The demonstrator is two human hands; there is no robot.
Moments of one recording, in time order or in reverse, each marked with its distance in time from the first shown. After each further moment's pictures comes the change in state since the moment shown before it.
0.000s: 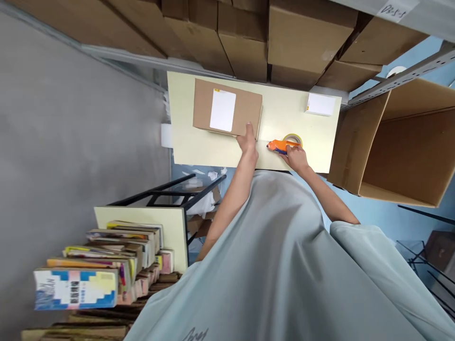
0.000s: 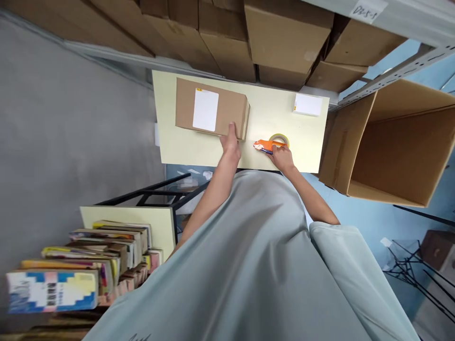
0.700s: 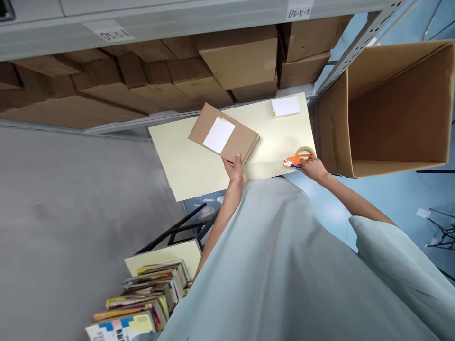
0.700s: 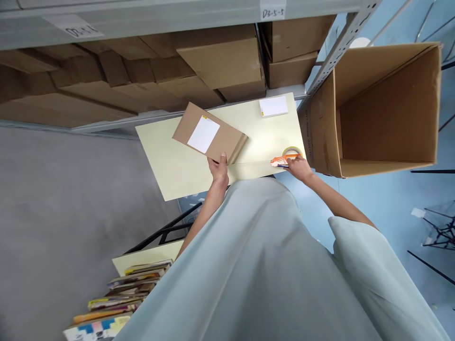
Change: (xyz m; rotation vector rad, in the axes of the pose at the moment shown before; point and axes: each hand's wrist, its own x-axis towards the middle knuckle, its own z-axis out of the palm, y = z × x) left_hand -0.046 -0.008 -0.002 0.074 -0.095 0.220; right_hand -0.103 0.105 0.024 -0.033 -0.074 0.087
